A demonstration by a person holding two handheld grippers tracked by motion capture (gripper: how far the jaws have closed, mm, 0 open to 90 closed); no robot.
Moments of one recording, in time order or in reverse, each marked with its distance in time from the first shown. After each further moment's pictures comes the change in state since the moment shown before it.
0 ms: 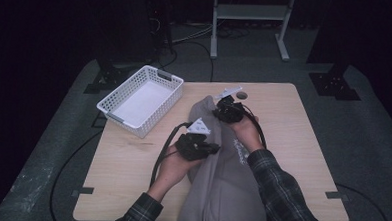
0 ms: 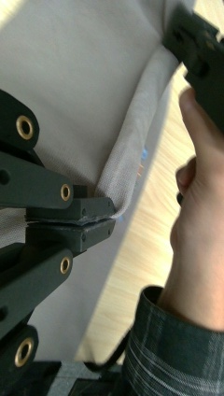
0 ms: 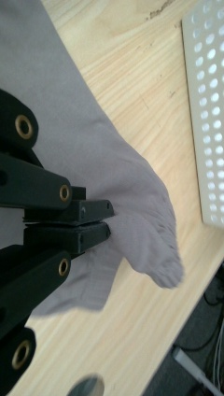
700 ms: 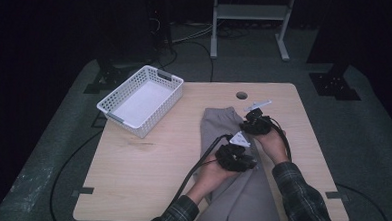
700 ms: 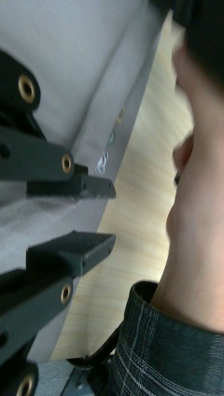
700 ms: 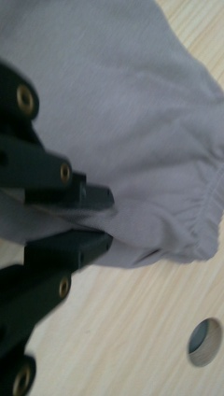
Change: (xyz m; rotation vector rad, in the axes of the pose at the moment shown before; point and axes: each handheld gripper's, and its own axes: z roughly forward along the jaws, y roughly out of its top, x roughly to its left) left arm -0.022 -0.001 0.093 0.018 -0.110 -0.006; right arm -0.054 -0.087 -0.009 0.094 -0.060 0.118
